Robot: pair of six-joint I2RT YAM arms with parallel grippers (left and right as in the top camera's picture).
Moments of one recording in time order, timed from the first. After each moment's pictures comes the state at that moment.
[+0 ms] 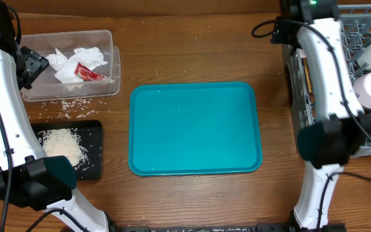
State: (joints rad) left arm 0.34 1.93 2.24 -1.62 -0.30 -0.70; right arm 0.12 2.20 2.39 -1.42 0.48 0.45
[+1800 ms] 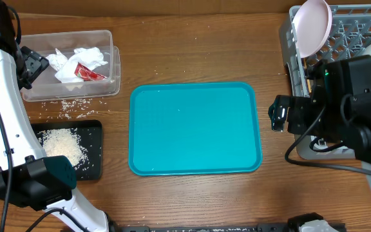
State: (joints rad) left arm 0.34 1.93 2.24 -1.62 -0.30 -0.70; right arm 0.22 1.25 1.69 -1.51 -0.08 0.31
